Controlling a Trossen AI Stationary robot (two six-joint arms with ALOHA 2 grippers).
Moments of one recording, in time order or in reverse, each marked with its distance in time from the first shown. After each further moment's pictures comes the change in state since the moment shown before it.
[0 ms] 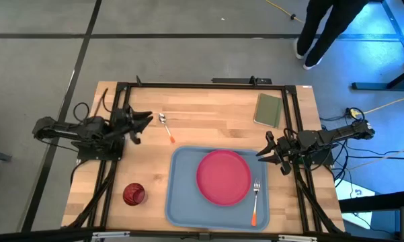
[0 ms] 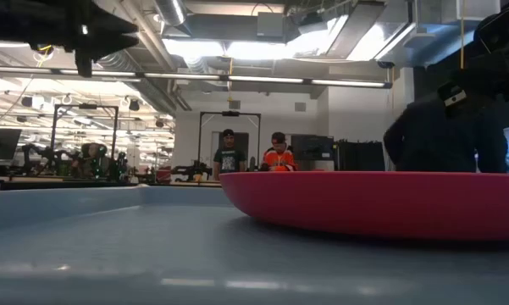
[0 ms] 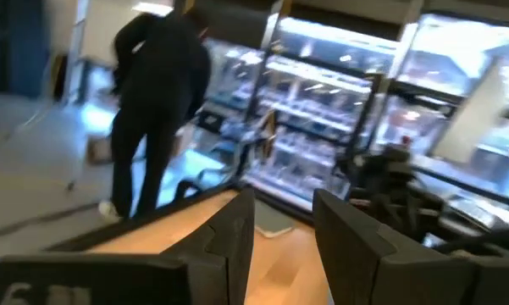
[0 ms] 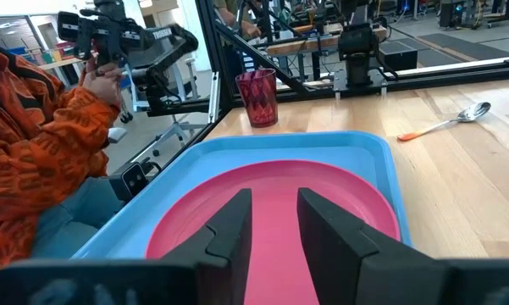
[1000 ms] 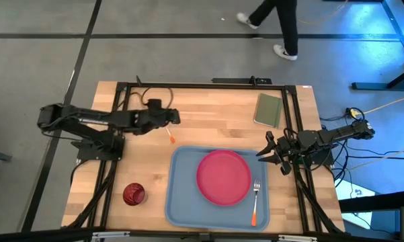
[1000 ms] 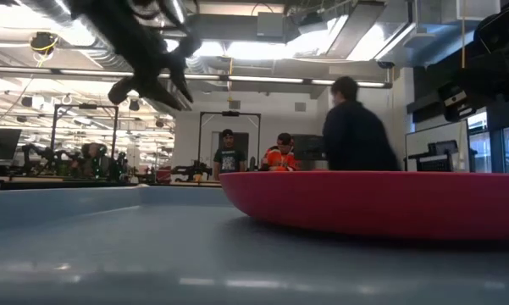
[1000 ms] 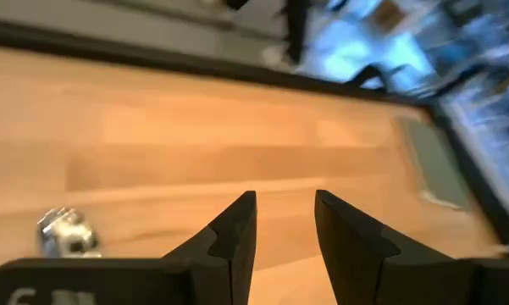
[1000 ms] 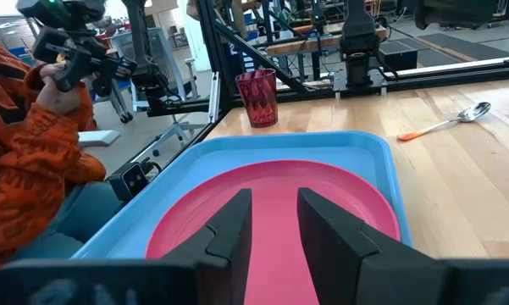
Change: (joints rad) left arm 0.207 0.952 0.590 -0.568 -0.123 -0.937; right arm 0.000 0.000 0.000 0.000 0.000 0.000
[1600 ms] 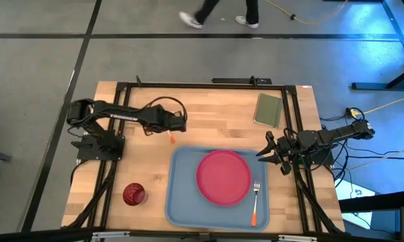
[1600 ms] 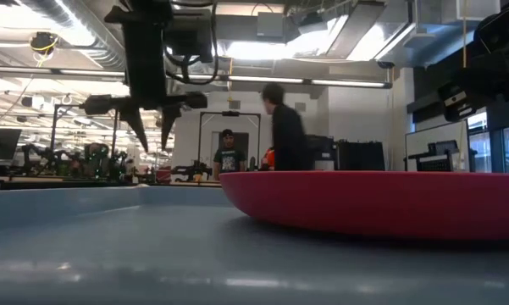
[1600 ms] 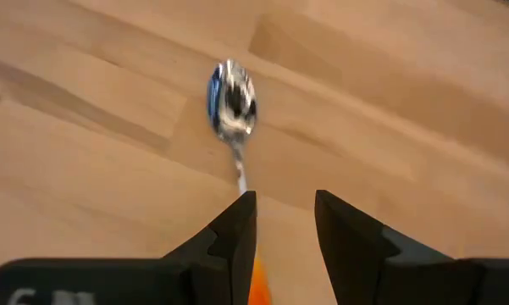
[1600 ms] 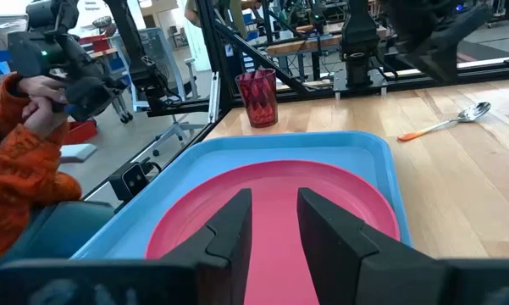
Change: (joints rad) left arm 0.027 0.379 0.281 -0.647 0.169 -0.700; right arm 0.000 0.000 0.000 0.000 0.000 0.000
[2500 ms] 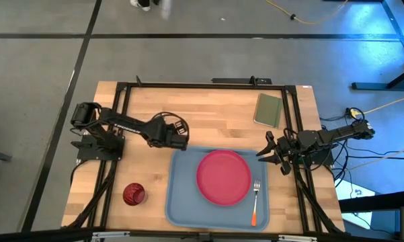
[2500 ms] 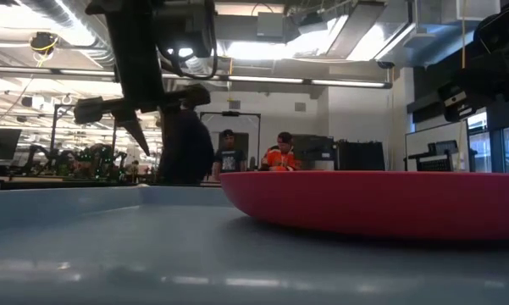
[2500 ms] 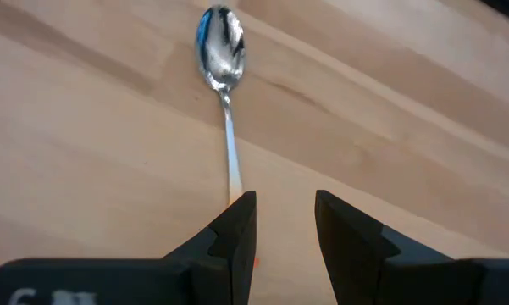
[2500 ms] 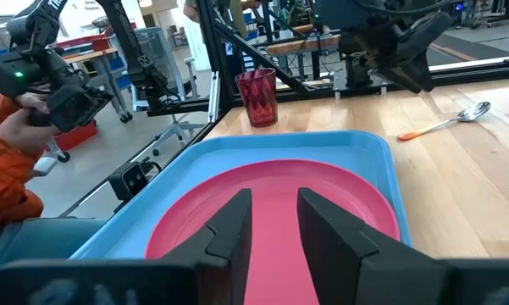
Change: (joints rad) left arm -0.188 0.071 0.001 -0.003 -0.113 -0.241; right arm 0.000 0.002 0.000 0.000 0.000 0.000
